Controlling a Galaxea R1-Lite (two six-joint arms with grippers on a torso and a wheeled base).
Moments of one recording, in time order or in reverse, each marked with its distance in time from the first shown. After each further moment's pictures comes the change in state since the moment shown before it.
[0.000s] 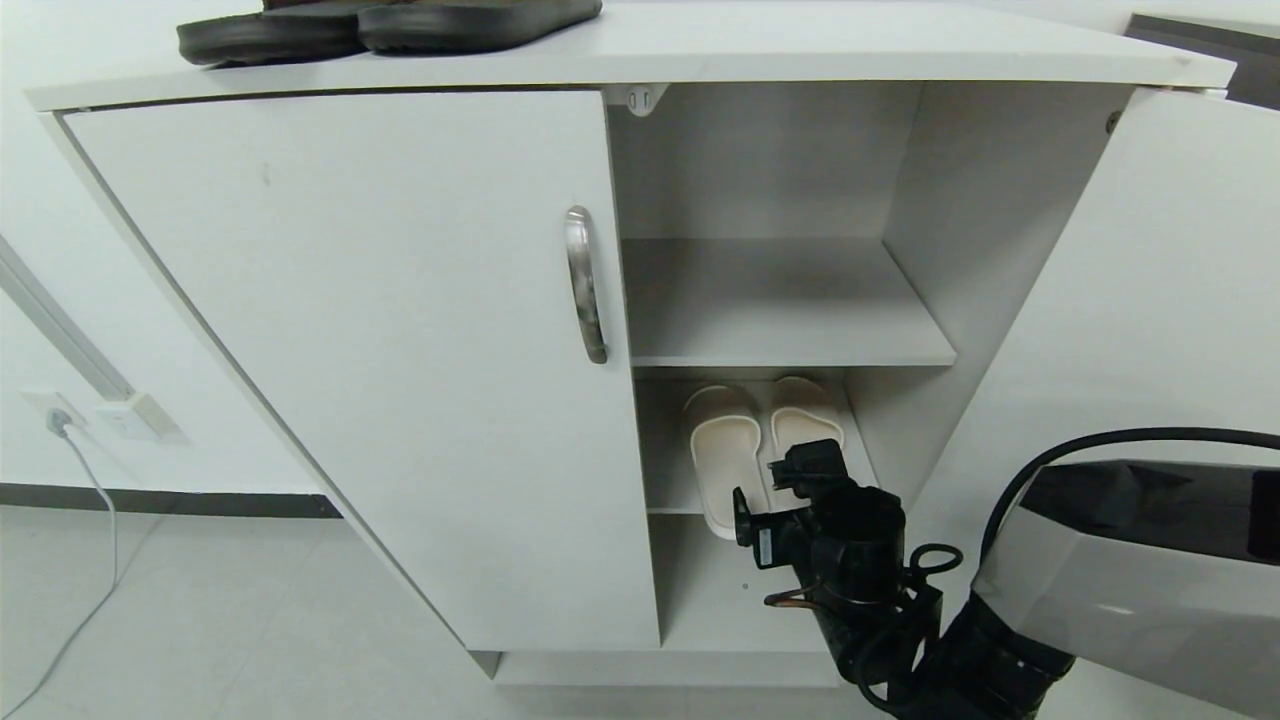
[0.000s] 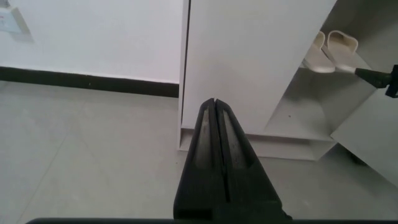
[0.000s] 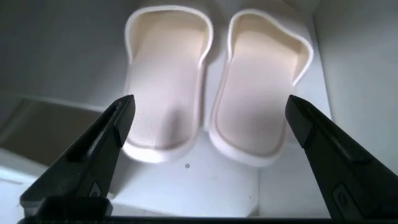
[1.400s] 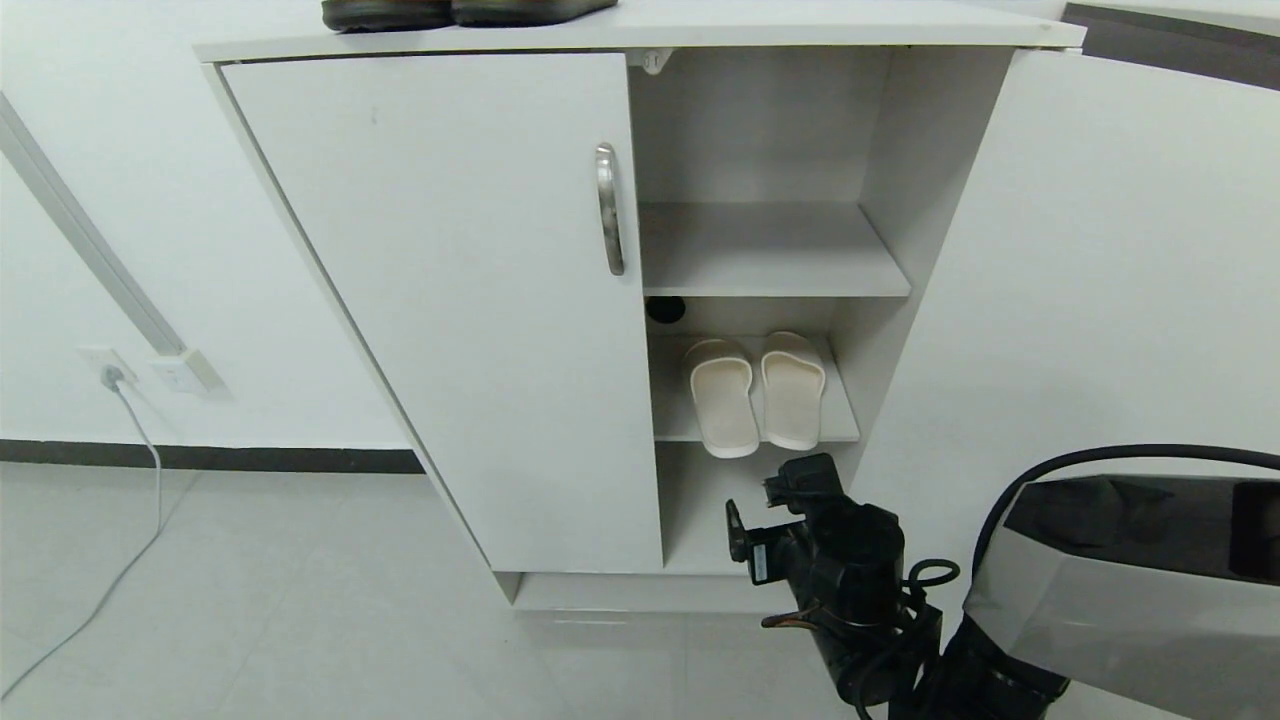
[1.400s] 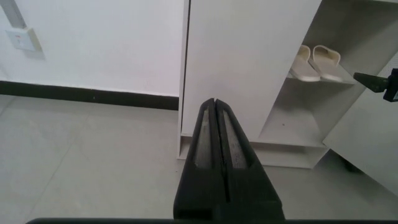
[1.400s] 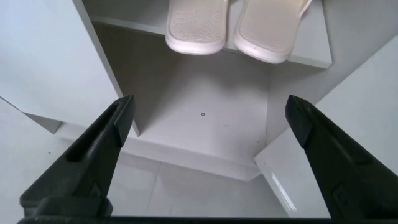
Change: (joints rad) left arm 0.000 0.000 0.000 0.000 0.001 0.000; right arm 0.021 0.017 0.033 -0.052 0.003 -0.009
